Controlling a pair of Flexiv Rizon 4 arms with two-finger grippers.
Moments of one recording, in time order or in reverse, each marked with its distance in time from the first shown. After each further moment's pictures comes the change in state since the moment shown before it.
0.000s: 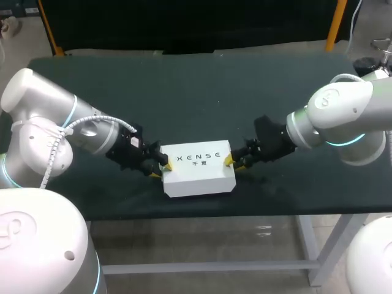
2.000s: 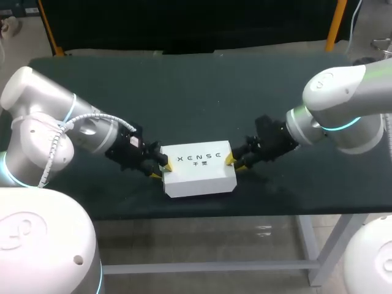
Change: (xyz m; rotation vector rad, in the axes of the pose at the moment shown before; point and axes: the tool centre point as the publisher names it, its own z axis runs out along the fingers) left arm 0.003 0.004 -0.002 -0.026 0.009 -0.011; right arm 0.000 0.000 -0.003 0.045 -0.007 0.113
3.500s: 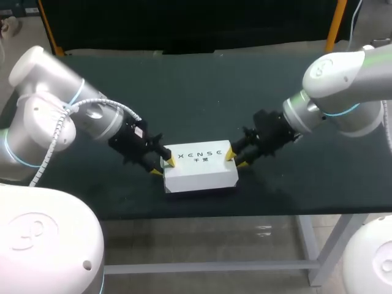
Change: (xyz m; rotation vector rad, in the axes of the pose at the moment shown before) left arm 0.015 -0.001 -0.007 -0.083 -0.044 -0.058; right arm 0.010 0.002 -0.010 0.097 -0.029 0.117
